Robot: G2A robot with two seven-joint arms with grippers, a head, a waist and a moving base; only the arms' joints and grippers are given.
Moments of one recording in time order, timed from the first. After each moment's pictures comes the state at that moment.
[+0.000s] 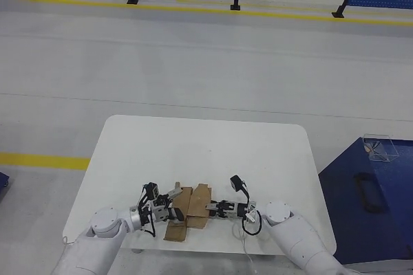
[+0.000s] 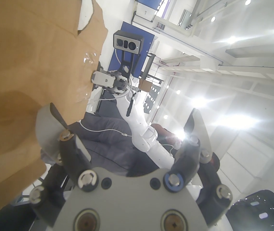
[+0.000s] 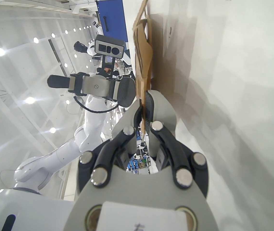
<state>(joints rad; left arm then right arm) 1.09 -1.24 -1.17 -1.03 -0.53 -0.09 -1.08 -0.87 -1.32 0.83 -0.66 0.38 -0.47 0.96</state>
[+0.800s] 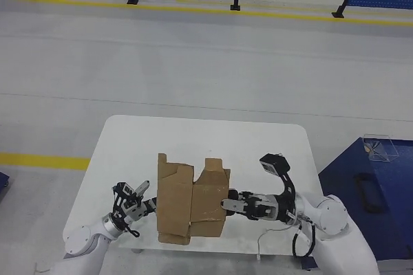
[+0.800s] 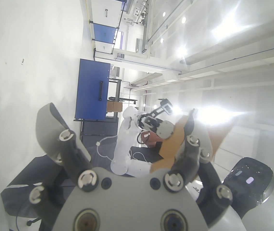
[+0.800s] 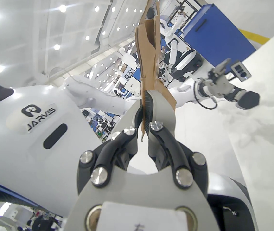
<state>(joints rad) 1.28 -1.20 -1.37 -1.18 -0.69 -0.30 -1.02 -1.30 -1.13 1.36 -1.90 0.41 -0.48 1.14</state>
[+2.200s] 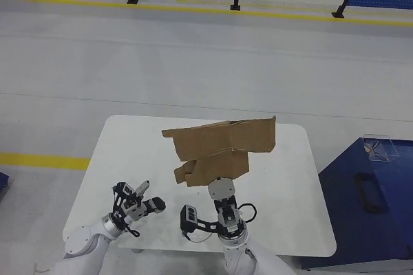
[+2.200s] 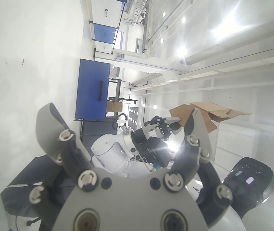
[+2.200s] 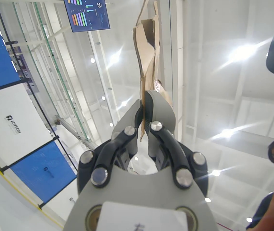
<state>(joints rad) 1.28 -1.20 -1.37 -1.18 -0.69 -0.30 -1.02 -1.22 -1.32 0.73 -1.46 2.52 0.84 0.97</state>
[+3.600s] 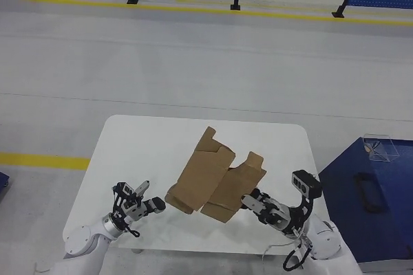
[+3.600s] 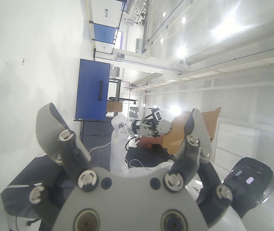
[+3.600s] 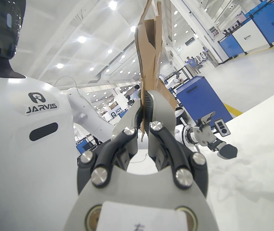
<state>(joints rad) 1.28 -1.20 -1.37 -1.18 -0.69 -0.30 -1.02 -1.47 -1.24 1.49 -1.79 0.22 -0.99 0.81</state>
